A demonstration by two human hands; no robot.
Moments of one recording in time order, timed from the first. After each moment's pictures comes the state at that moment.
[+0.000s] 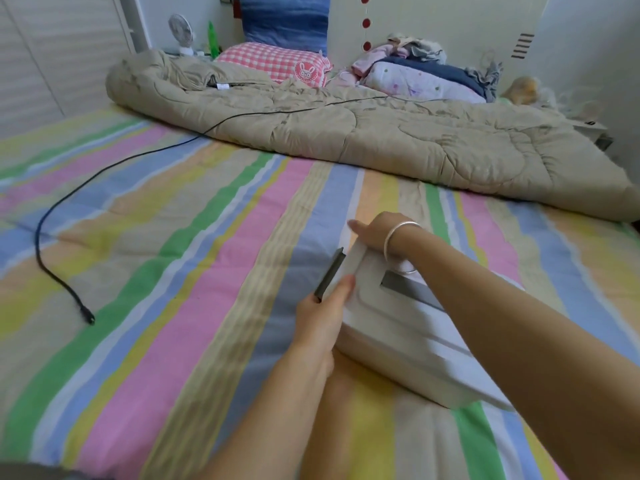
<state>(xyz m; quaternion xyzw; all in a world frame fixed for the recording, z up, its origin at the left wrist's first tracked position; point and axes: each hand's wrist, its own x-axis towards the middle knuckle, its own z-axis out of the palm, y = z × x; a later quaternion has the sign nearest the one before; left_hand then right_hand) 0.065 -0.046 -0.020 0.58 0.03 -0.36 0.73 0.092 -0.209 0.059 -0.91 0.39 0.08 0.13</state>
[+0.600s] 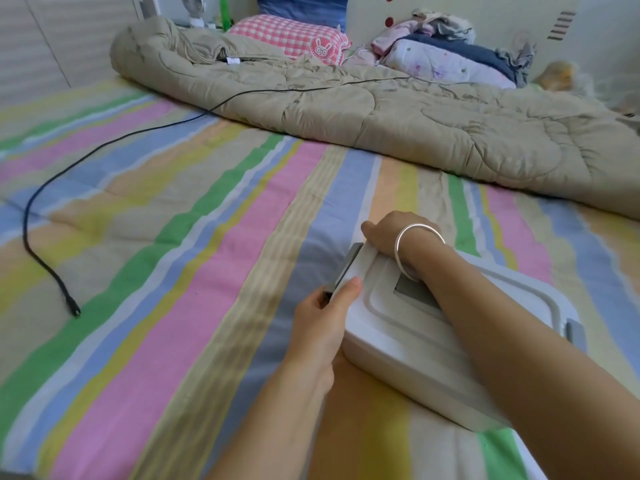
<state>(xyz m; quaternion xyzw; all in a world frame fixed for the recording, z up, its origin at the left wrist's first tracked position) 0.073 -0.038 -0.022 0.58 0.01 -0.35 0.74 0.109 -0.210 0.038 -0.91 0.38 0.10 0.08</state>
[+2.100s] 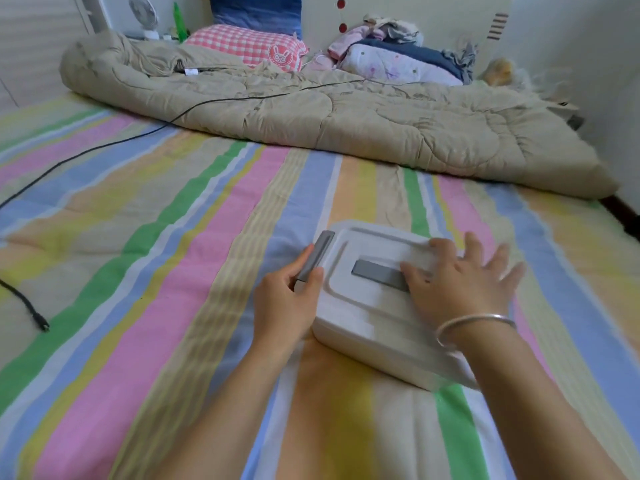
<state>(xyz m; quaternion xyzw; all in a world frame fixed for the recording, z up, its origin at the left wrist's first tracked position) 0.084 -0.037 -0.028 0.76 -0.22 -0.10 0.61 -0.052 -0.182 0.040 -0.87 0.49 -0.07 0.03</state>
